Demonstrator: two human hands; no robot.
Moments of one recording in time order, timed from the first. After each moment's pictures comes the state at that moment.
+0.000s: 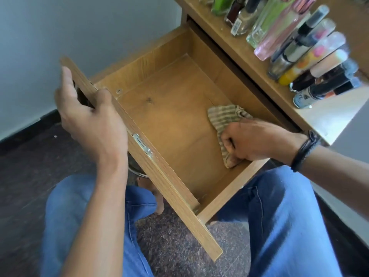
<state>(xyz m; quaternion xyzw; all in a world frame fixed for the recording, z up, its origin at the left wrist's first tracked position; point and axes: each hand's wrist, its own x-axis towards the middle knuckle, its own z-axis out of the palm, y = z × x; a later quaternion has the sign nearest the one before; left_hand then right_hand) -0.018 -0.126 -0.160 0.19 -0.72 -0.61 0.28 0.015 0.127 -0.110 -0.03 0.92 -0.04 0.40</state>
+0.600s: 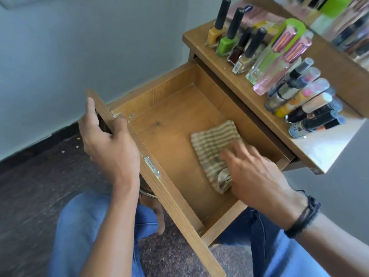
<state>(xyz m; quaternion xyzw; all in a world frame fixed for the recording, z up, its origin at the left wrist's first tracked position) -0.012 -0.119 -0.149 0.24 -0.74 -0.58 0.26 0.060 0.103 -0.096 -0.03 0.97 -0.01 0.23</state>
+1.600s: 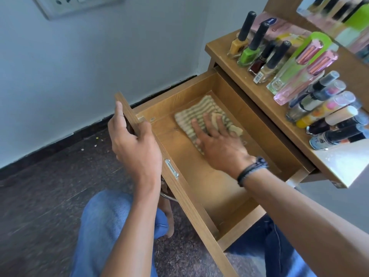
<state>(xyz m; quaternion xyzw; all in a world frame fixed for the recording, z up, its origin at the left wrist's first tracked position) -0.008 -0.115 -0.138 0.26 -0.75 -0.57 0.24 -0.030 0.054 -0.154 -0.09 0.96 0.02 0.26</state>
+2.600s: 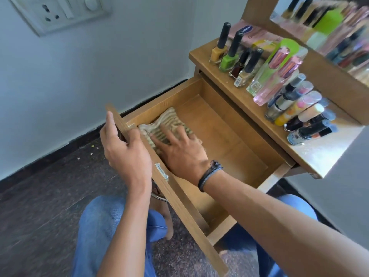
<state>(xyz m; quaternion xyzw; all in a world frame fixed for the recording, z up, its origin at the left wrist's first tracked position) -0.009 -0.116 -0.142 0.26 -0.75 -0.56 0.23 -0.019 0.000 -0.164 -0.21 0.97 0.01 0.13</state>
